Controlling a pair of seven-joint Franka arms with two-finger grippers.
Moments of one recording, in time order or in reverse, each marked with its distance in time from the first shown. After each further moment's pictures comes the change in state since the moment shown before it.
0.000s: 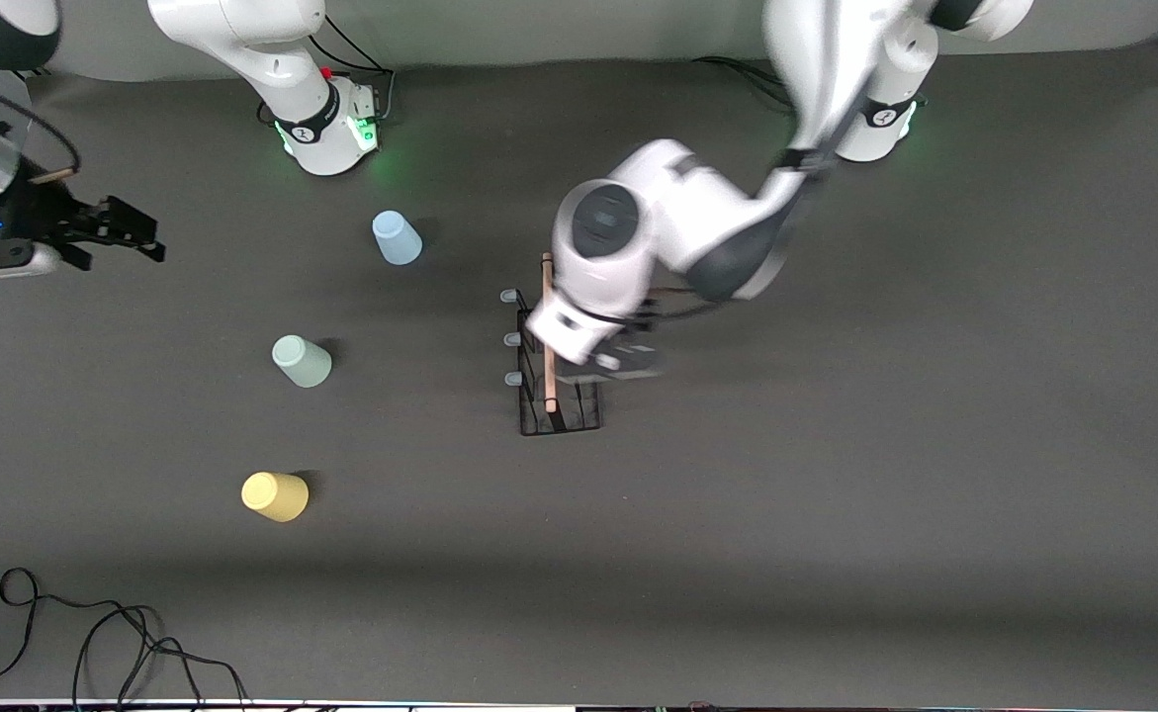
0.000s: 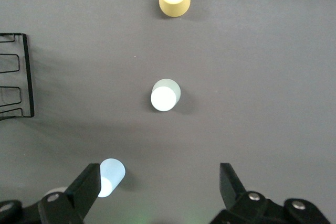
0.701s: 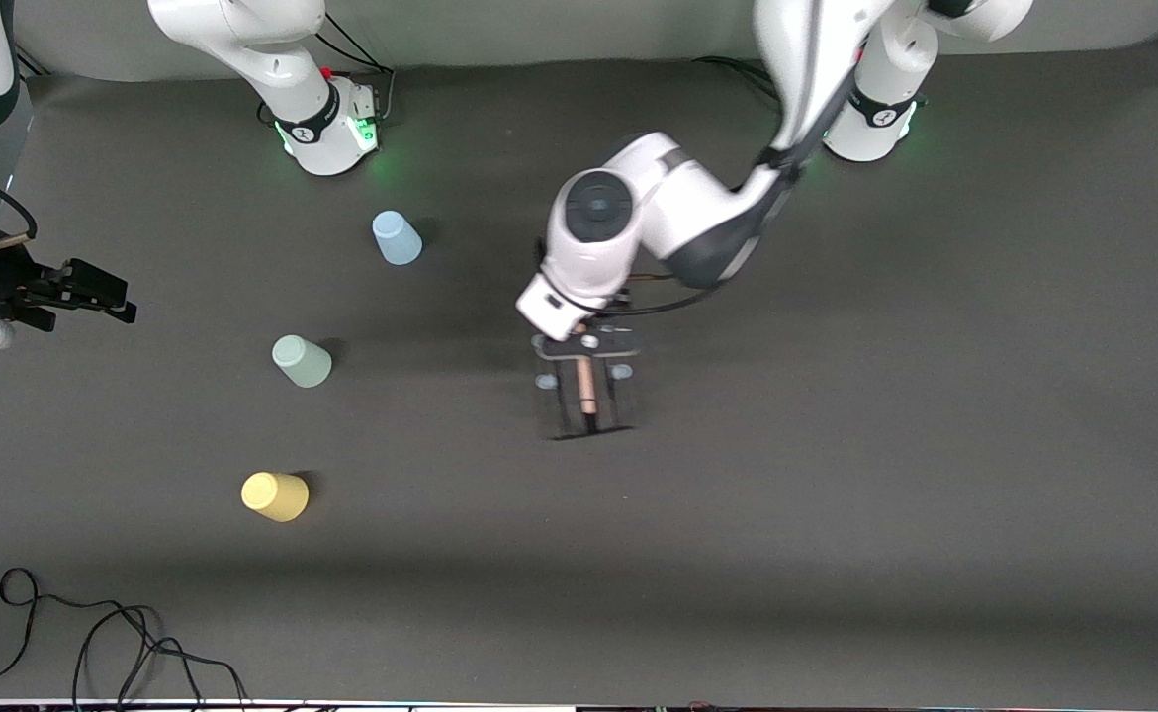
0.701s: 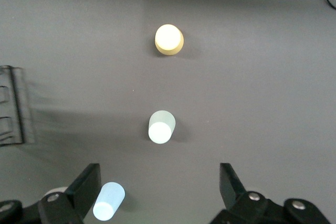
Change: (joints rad) left arm -0.174 0.081 -0.029 -0.139 -0.056 0.352 -0.104; right arm -0.020 0.300 0.015 0.436 0.000 -0.145 0.008
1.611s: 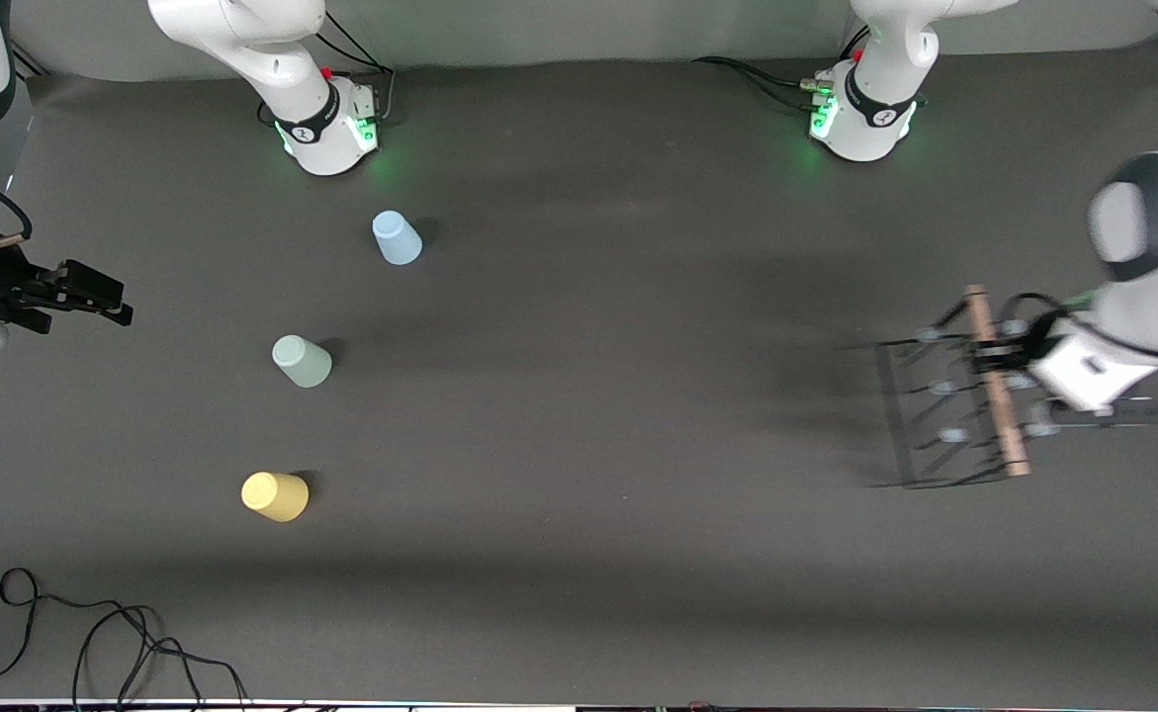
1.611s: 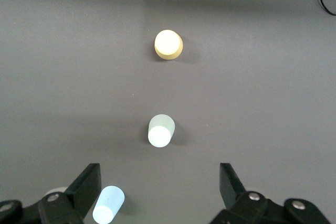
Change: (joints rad) left arm 0.714 -0.441 0.064 -0.395 0.003 -0.181 0.767; right arm -0.001 0.015 0.000 0.029 0.000 0.007 0.000
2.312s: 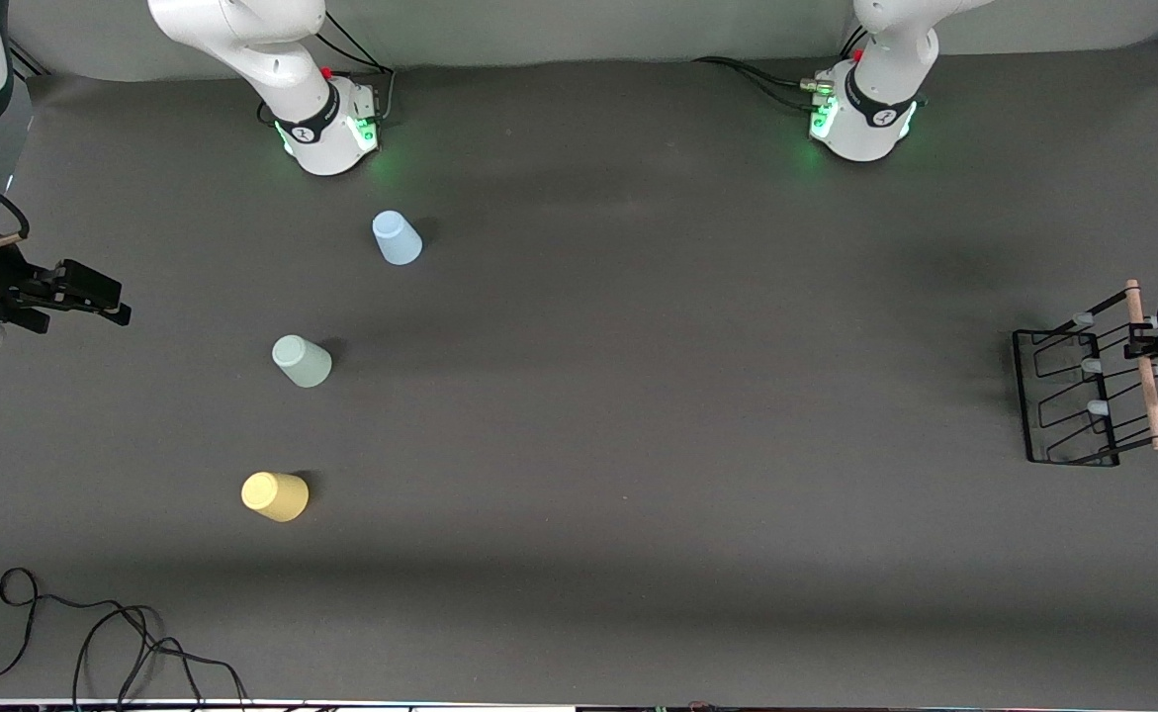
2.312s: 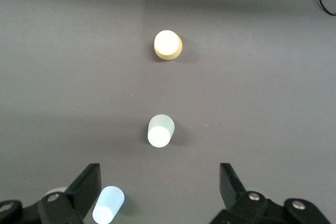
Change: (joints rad) left arm 0.333 0.083 0.193 -0.124 0.140 0.237 0.629; right arm -0.002 0.000 0.000 0.001 0.000 -0.001 0.000
